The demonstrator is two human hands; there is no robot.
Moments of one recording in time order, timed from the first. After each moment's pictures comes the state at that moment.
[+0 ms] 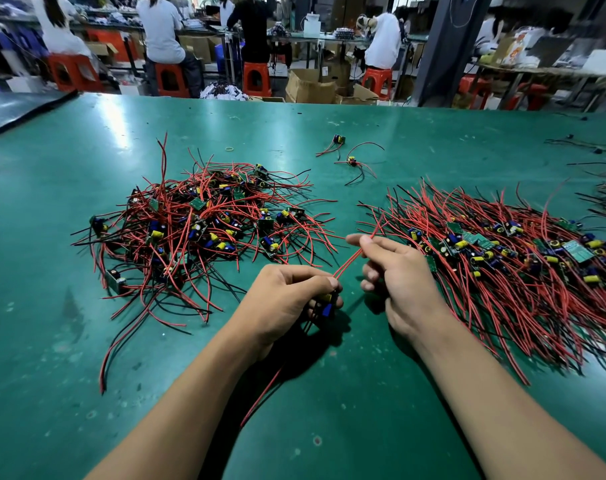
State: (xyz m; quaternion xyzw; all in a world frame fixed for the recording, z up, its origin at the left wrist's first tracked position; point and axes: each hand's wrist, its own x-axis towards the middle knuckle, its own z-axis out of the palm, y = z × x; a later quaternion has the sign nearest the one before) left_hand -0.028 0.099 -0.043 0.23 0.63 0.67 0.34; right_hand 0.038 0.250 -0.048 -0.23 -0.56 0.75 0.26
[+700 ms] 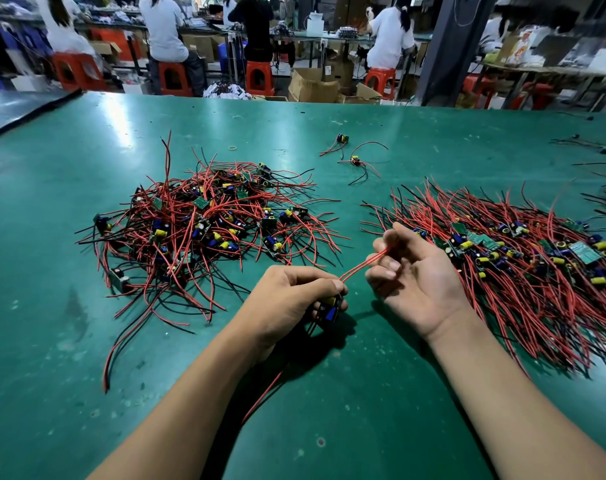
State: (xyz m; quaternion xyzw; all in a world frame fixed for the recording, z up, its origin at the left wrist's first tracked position) left_hand -0.028 0.095 -0.042 0.24 0.63 0.65 0.35; right_hand 0.047 0.263 -0.031 -0.17 -0.29 0.93 0.17
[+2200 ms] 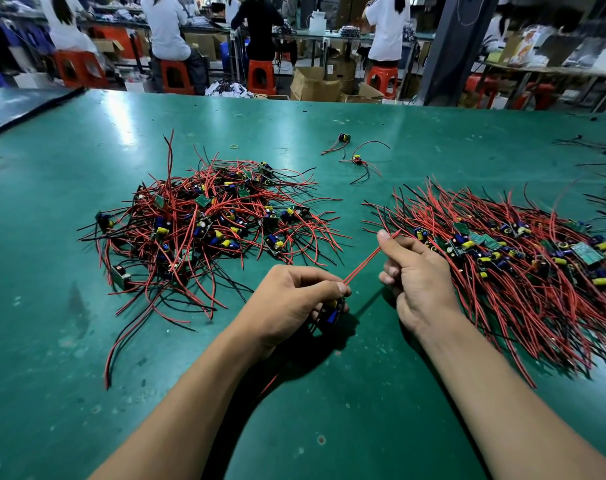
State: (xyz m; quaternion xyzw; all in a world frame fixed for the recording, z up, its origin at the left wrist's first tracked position) left_hand -0.028 0.095 -0.044 0.26 0.64 0.64 0.34; right_hand 0.035 0.262 -0.052 -0.27 -0.44 0.78 0.36
